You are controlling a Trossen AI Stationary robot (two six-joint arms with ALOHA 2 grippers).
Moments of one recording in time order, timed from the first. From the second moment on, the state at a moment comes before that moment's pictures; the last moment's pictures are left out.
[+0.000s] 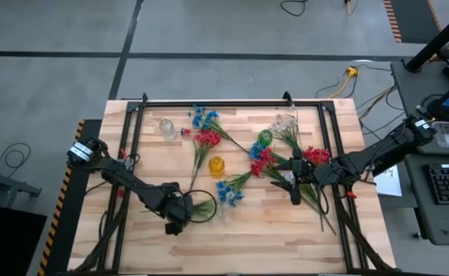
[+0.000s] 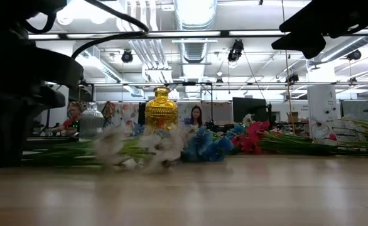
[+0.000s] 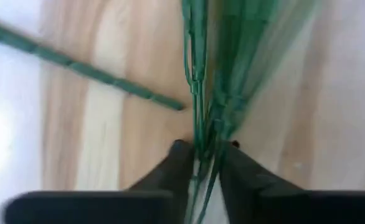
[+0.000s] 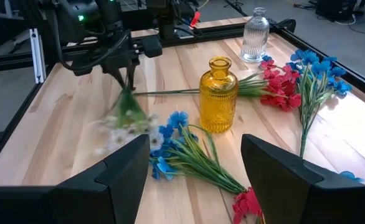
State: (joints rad) left arm -0.54 1.67 0.88 -0.68 -0.10 -0.69; right arm 0.41 0.91 0.49 0.04 0.49 0.29
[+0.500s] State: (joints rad) left arm -0.55 1.38 0.99 -0.74 -0.20 -0.64; right arm 0.41 0.91 0.49 0.03 0.49 0.29
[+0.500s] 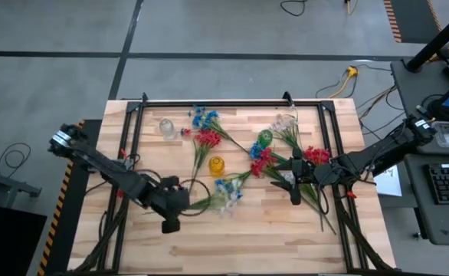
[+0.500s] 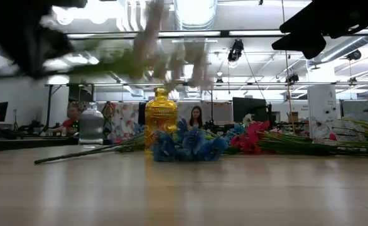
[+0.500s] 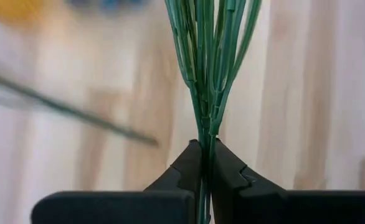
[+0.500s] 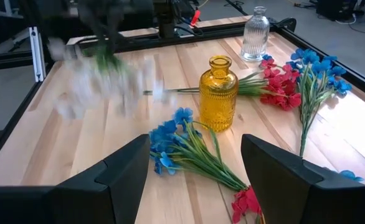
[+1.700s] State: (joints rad) left arm -0.15 1.61 0.51 1.56 -0.43 0.28; right arm 0.41 0.91 0.49 0.04 0.49 0.29
